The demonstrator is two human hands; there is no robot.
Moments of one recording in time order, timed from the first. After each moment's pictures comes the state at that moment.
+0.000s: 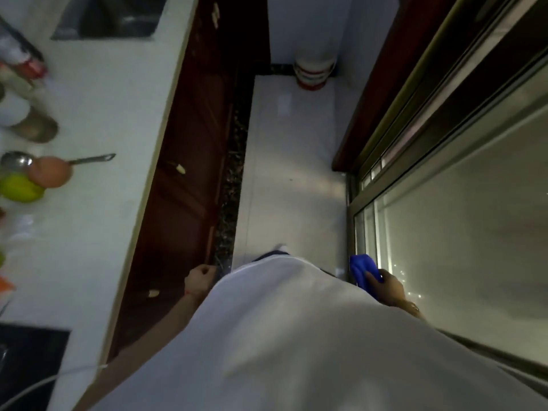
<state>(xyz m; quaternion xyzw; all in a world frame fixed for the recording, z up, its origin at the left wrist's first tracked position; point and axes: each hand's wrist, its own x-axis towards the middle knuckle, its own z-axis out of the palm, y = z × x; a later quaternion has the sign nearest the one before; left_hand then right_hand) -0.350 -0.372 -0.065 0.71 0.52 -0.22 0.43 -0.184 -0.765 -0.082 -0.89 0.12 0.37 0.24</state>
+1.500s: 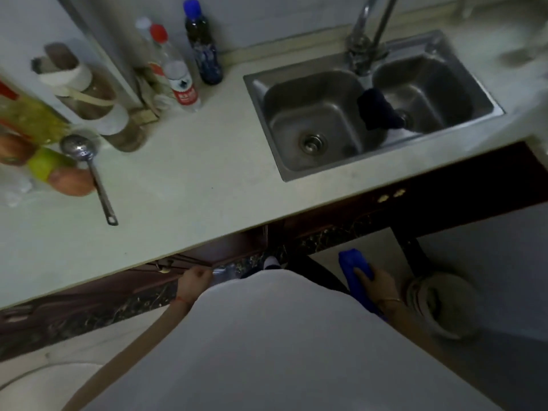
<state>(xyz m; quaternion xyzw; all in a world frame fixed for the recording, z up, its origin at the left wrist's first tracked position) 0.119 -0.109 -0.037 0.39 0.80 0.06 0.46 0.523 -0.109 -0.041 -0.80 -0.45 0.39 -0.02</state>
